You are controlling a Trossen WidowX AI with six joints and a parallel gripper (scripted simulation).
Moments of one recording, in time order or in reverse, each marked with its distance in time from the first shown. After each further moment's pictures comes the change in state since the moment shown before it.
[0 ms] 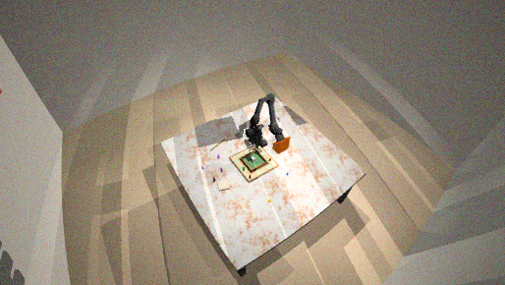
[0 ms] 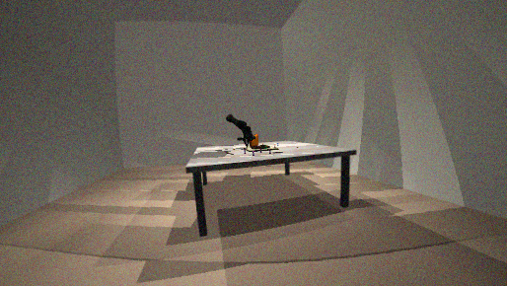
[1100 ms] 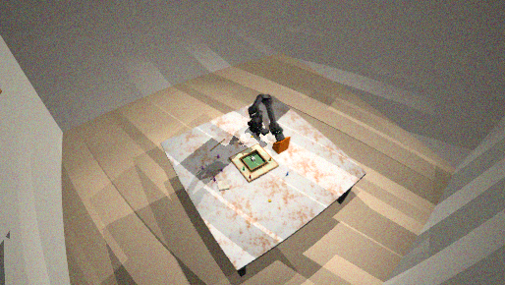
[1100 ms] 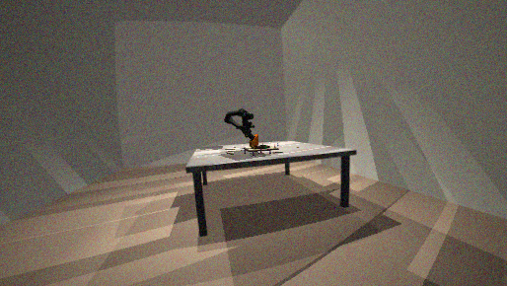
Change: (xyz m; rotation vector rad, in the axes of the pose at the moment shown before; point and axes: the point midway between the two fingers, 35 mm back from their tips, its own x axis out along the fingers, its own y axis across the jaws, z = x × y) arm -0.119 0.000 -0.001 -0.118 -0.029 0.029
